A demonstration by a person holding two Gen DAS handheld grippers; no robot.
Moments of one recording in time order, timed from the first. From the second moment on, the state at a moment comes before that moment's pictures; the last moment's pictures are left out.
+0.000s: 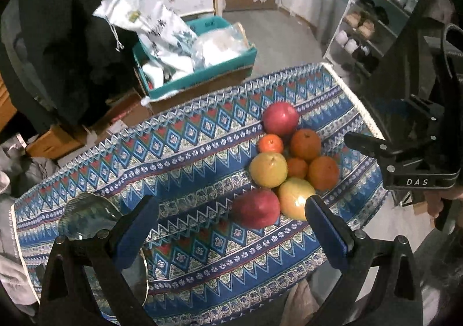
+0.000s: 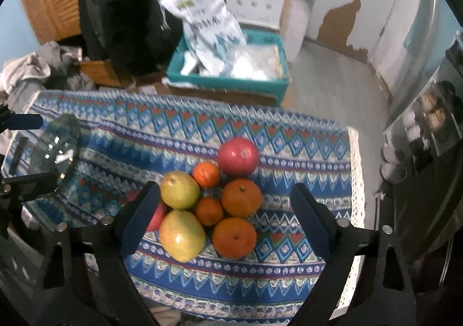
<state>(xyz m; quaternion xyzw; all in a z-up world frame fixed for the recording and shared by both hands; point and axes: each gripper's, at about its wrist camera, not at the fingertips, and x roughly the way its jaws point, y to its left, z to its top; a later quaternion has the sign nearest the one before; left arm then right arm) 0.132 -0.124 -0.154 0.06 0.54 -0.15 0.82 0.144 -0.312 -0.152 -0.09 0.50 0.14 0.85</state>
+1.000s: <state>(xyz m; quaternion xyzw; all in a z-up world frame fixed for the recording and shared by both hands) 0.170 -0.149 -0.292 0.00 0.65 -0.12 0.75 0.168 -0.349 -0.295 -0.06 0.64 0.13 0.76</state>
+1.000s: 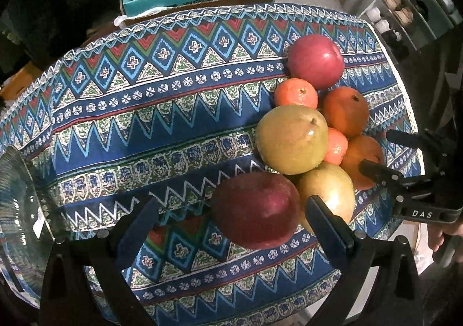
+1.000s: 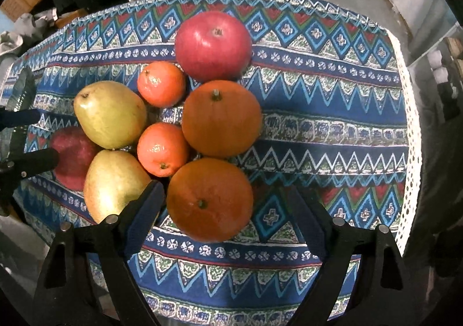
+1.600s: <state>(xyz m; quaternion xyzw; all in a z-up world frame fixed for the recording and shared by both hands) 0.170 -0.154 -0.328 -0.05 0.66 -0.14 0.73 0.178 -0.362 -0.320 -0.01 0.66 0.15 0.74</state>
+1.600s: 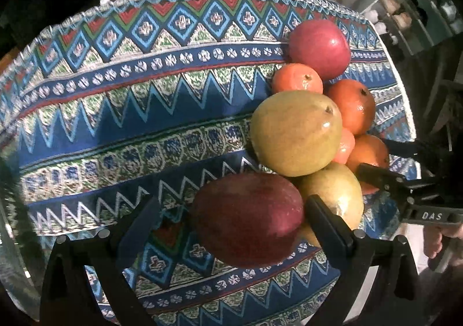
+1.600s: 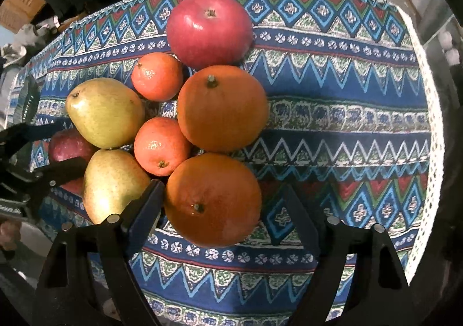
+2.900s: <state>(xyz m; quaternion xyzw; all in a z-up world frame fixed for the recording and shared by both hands) 0.162 -0.139 -0.330 -0.11 0.66 -0.21 0.72 0.169 -0.376 -0.341 -0.01 0.66 0.11 0.75</state>
